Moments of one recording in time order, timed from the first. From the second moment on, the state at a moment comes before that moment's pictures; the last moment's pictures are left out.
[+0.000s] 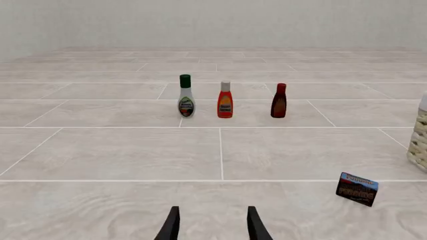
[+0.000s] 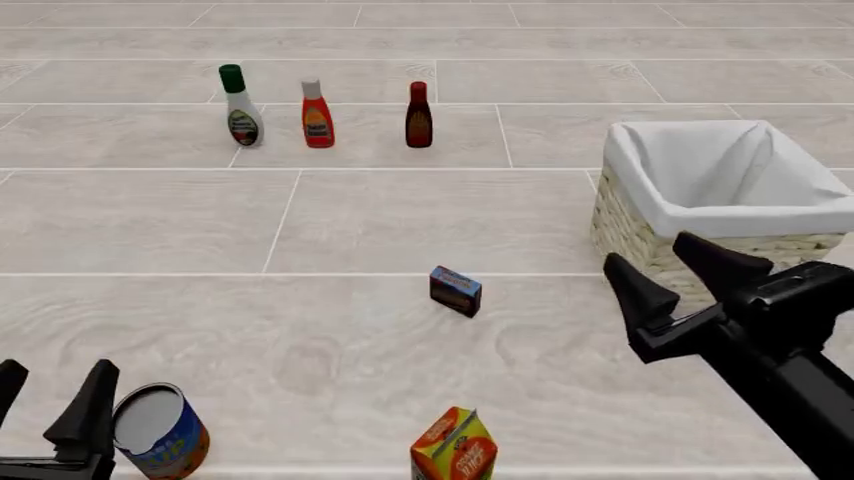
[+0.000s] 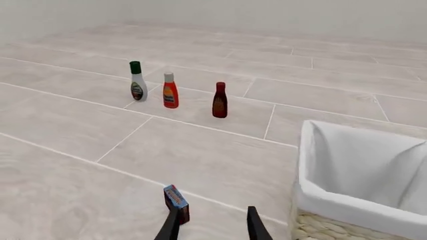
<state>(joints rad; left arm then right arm) 0.00 0.01 0.00 0.00 0.00 0.36 0.81 -0.32 -0.39 -0.02</state>
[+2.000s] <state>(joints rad) 0.00 0.01 0.00 0.00 0.00 0.48 1.48 -0.98 -0.03 -0.03</state>
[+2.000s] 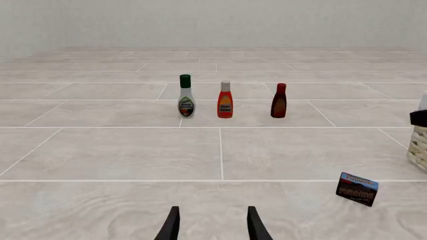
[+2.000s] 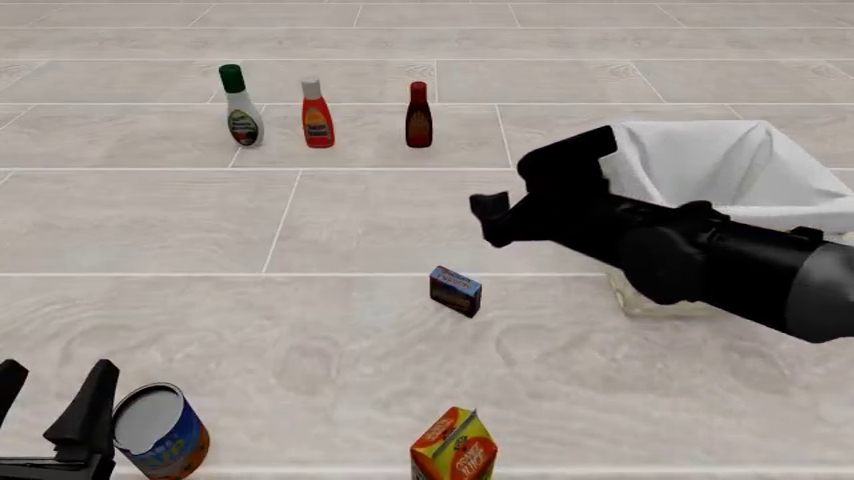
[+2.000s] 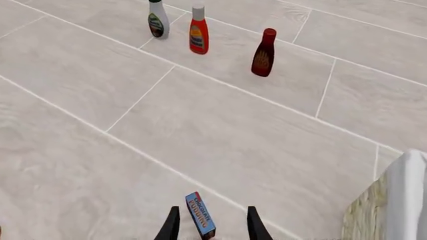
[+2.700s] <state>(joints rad) 0.00 0.01 0.00 0.00 0.00 0.48 1.63 -1.01 -0.08 -0.03</state>
